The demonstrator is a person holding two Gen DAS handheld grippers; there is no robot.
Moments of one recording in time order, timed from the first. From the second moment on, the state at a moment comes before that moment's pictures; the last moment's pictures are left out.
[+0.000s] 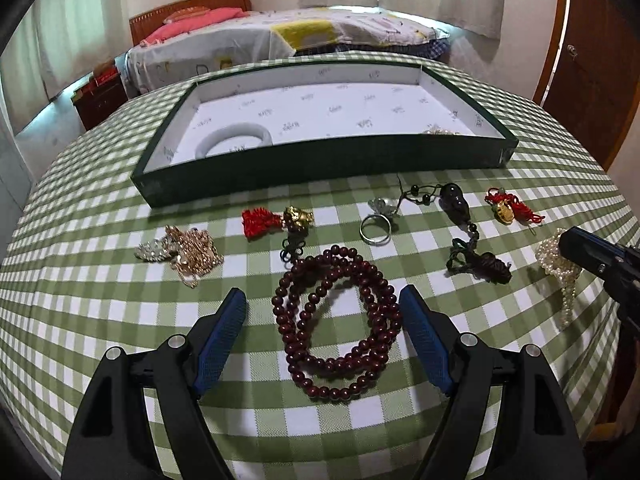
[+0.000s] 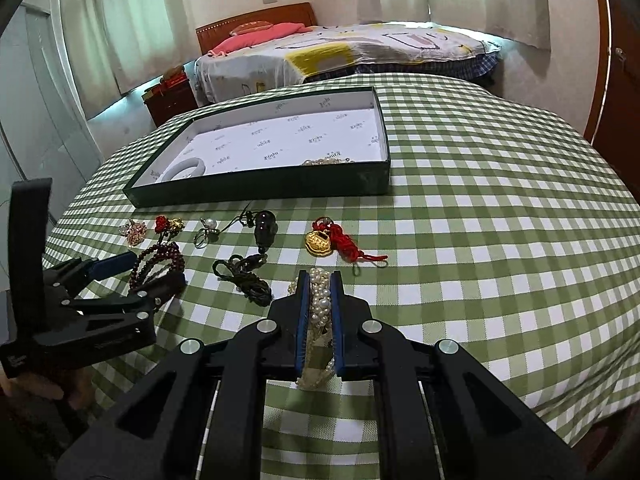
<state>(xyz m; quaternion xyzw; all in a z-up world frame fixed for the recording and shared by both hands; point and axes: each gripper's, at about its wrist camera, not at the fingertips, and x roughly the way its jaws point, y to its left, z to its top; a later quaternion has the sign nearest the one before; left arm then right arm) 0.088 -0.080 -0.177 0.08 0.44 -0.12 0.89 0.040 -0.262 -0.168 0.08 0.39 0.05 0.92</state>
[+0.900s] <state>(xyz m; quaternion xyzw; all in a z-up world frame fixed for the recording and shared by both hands) 0.067 -0.065 -0.171 0.09 0.41 -0.15 0.89 0.041 -0.255 -0.167 0.08 0.39 0.05 0.92</state>
